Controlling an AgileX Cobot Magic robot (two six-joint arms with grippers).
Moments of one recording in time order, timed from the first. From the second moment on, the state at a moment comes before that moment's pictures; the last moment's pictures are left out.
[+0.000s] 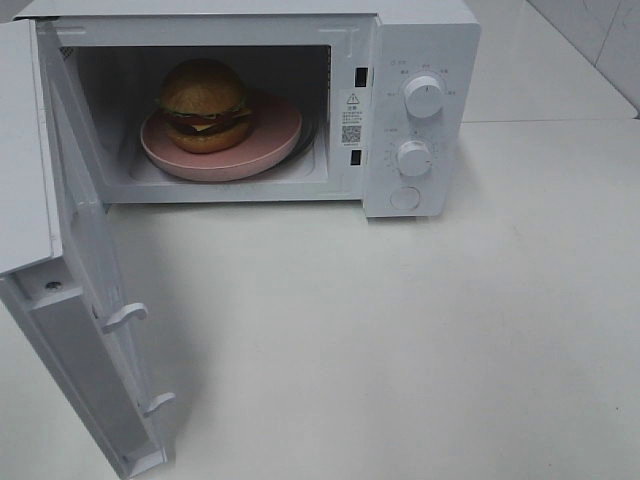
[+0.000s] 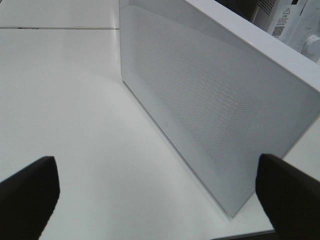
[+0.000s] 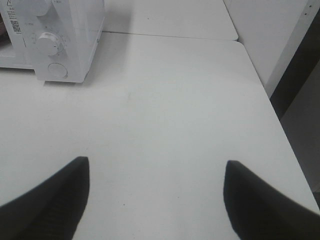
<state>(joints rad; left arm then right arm) 0.00 -0.01 -0.52 -0.23 1.07 0.13 0.10 0.00 -0.50 -0.18 0.97 0.08</state>
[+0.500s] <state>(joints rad) 0.00 -0.01 -0.52 -0.23 1.07 0.13 0.10 0.00 -0.50 -0.18 0.97 0.08</state>
